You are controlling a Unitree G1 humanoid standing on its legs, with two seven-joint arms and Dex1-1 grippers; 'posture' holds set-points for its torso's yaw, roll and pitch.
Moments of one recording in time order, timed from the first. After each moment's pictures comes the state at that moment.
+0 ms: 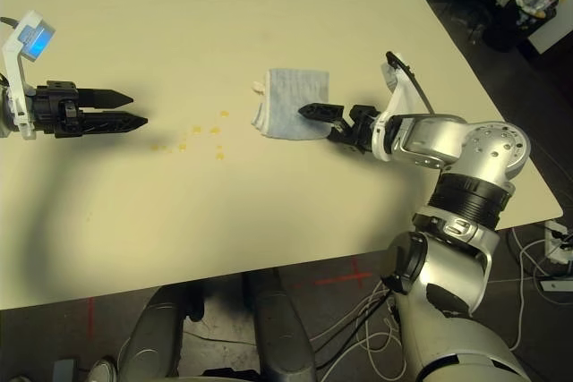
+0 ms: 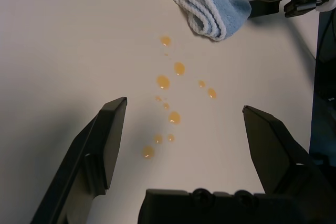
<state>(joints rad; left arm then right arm) -0.85 0.89 0.02 0.11 -0.56 1.00 -1.12 -0.90 -0.46 -0.59 0.33 1.04 1.58 -0.08</state>
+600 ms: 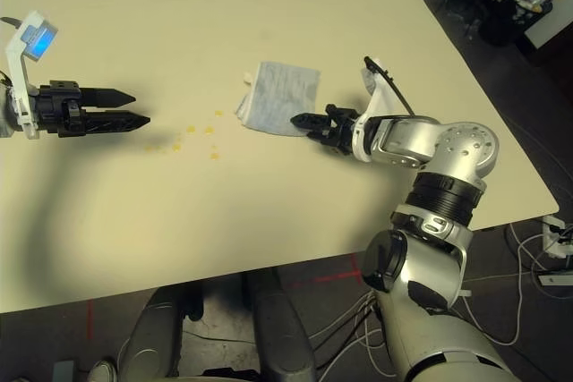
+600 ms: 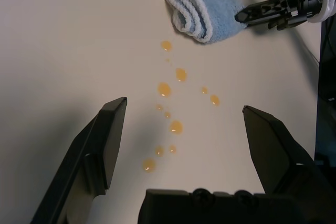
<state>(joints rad) -0.85 0.87 0.02 0.11 -0.56 0.99 -1.10 -0.92 -0.40 -0.58 0.33 0.94 1.59 -0.03</state>
